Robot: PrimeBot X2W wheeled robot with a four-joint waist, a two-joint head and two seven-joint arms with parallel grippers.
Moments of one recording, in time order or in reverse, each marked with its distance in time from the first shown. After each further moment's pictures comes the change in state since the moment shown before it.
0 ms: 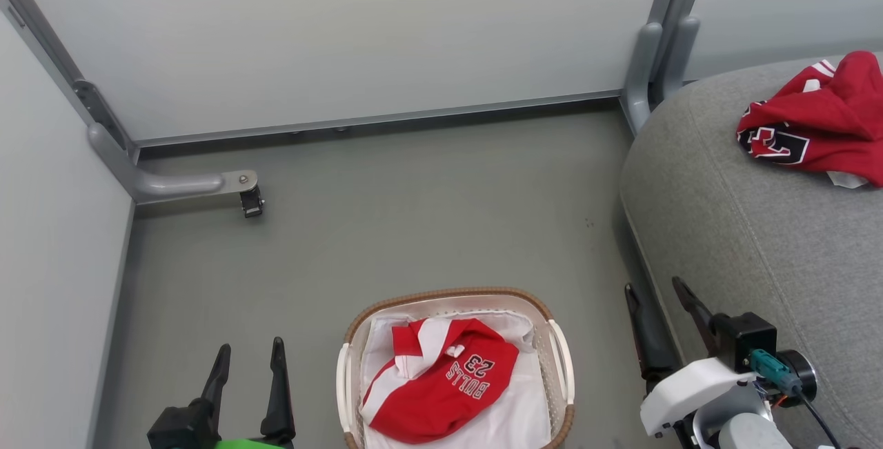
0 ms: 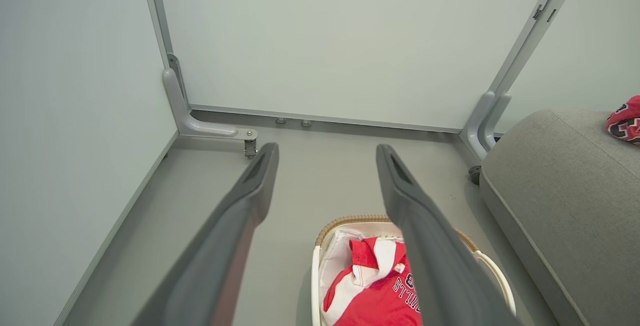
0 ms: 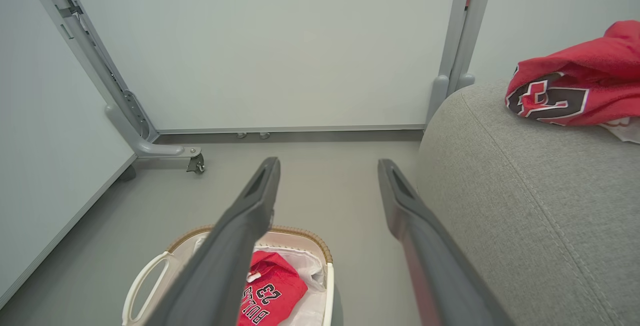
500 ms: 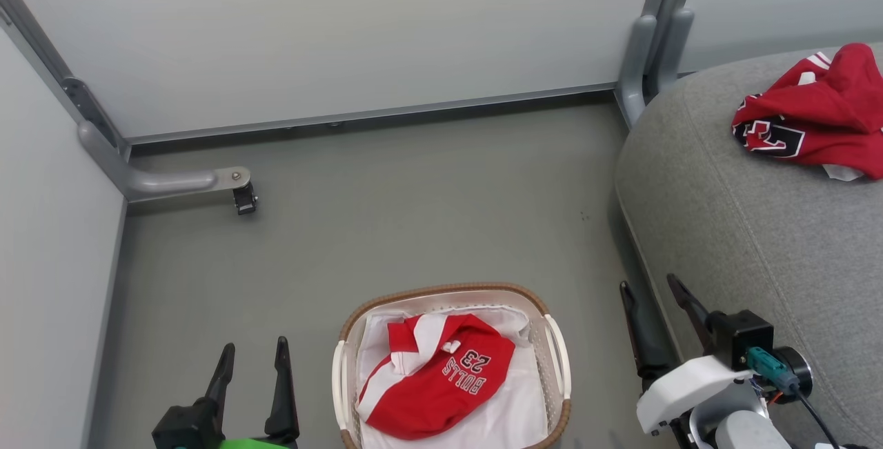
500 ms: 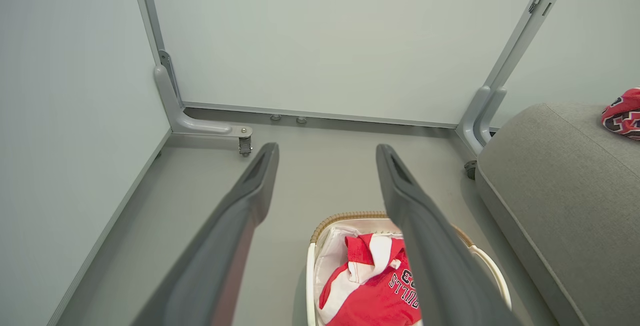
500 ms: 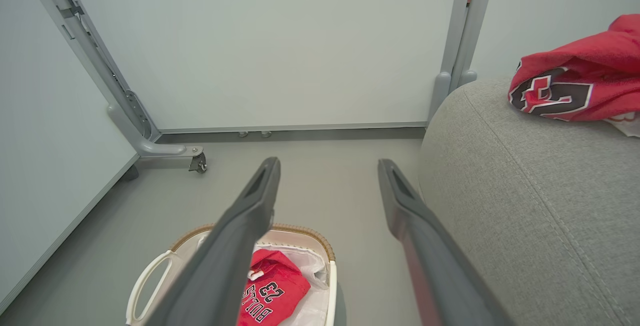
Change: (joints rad) left arm -0.001 0.000 -0.009 -0.002 0.000 0.004 0.000; right arm -0.003 0.000 0.015 -0.005 0.010 0.000 0.000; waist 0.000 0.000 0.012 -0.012
